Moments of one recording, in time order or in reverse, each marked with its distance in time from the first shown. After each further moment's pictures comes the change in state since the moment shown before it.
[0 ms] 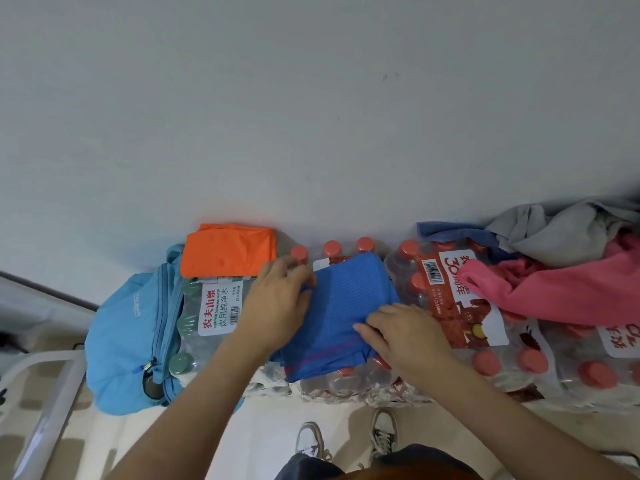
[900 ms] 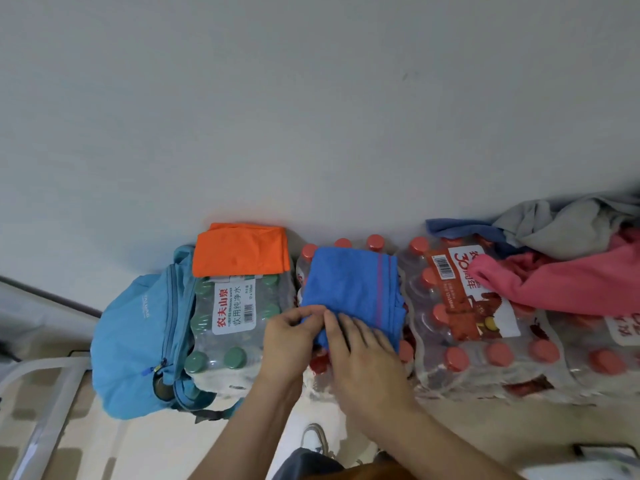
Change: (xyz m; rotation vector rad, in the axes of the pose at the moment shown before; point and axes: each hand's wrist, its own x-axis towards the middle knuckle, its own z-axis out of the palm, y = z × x) left_hand -0.046 0.037 -0.001 -1.218 0.065 -0.881; right_hand -0.016 -0.095 0.032 -0.146 -0.106 0.134
